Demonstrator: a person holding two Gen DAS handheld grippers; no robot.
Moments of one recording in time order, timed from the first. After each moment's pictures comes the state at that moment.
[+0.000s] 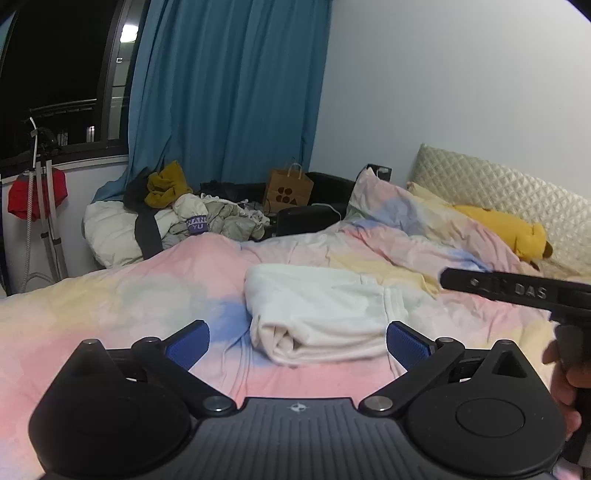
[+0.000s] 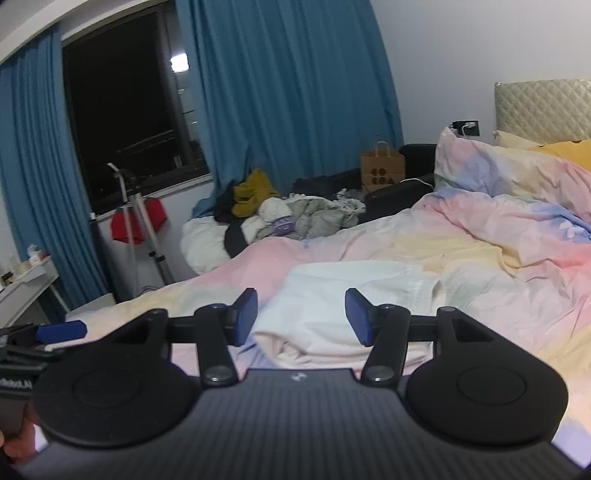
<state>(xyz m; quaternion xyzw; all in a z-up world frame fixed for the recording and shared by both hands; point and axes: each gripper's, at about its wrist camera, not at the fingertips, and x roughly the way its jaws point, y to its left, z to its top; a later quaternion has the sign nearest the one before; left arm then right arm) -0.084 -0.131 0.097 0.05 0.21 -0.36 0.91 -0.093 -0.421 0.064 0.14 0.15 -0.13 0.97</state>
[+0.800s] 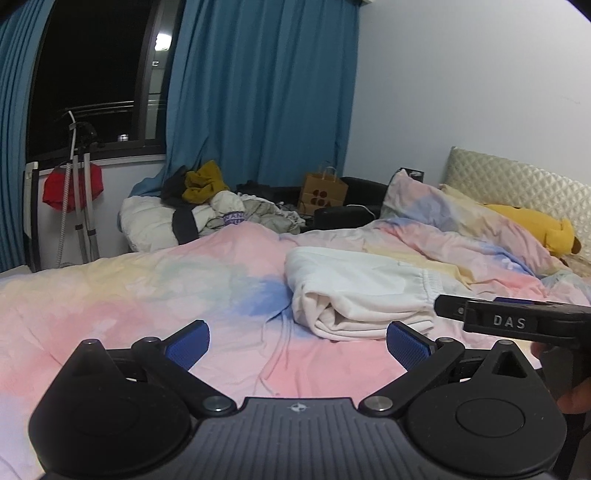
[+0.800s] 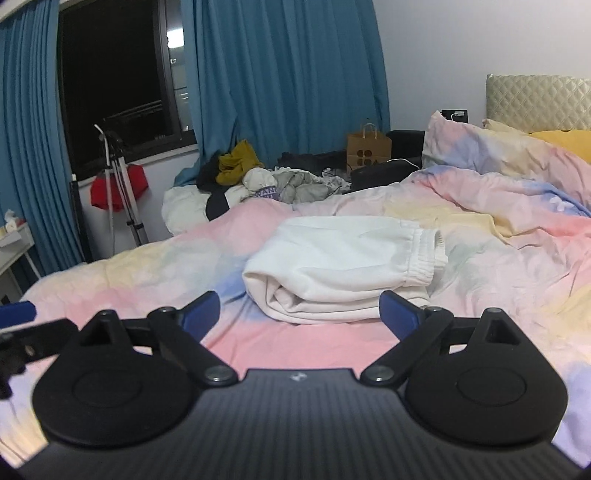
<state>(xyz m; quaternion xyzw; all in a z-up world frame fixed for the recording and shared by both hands) -0.104 -0.094 0.037 0.04 0.20 -0.30 0.93 -0.080 -0.375 -0.004 0.11 0.18 -0.18 0.96</state>
